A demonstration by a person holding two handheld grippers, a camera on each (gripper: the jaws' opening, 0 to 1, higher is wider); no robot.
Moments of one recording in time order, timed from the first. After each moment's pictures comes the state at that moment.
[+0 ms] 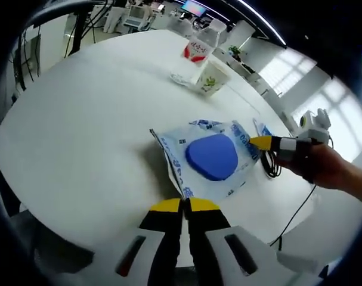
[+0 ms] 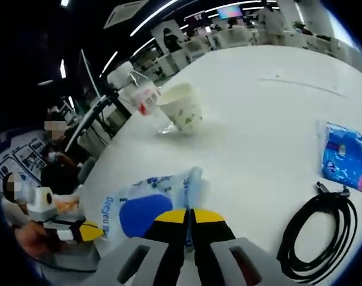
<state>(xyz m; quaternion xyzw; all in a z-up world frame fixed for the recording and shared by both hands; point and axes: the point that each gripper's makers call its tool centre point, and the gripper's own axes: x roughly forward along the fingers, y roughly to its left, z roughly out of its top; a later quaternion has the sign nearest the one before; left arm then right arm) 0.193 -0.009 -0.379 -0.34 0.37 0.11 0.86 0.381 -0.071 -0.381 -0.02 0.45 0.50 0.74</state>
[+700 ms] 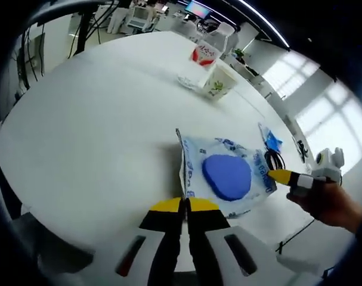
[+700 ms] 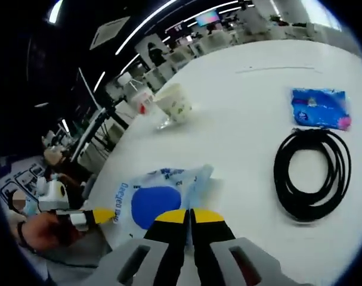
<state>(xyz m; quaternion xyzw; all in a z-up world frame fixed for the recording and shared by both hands) 0.198 0.015 -0.403 -0.35 0.36 0.13 0.85 0.327 -0.127 -0.381 0.06 0.46 0.46 0.76</state>
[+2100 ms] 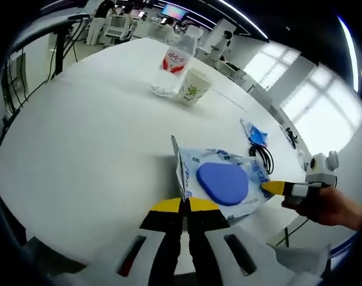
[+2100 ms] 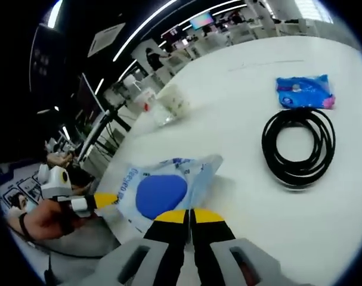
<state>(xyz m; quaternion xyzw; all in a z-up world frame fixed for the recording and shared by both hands) 0.215 -0.009 -0.372 -0.30 0.35 0.06 0.89 0.323 -0.152 -0.383 0.08 0.46 0.45 0.76</state>
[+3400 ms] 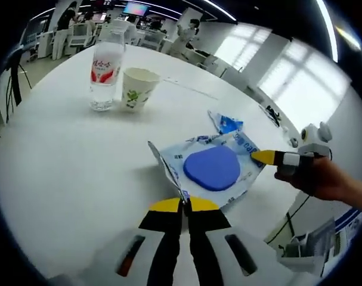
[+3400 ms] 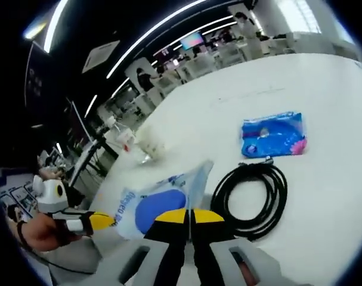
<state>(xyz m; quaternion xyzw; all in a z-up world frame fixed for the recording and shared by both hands) 0.299 -0.055 -0.355 -0.25 0.36 -0.02 0.90 0.427 -0.172 -0.343 0.09 0.40 0.42 0.81</state>
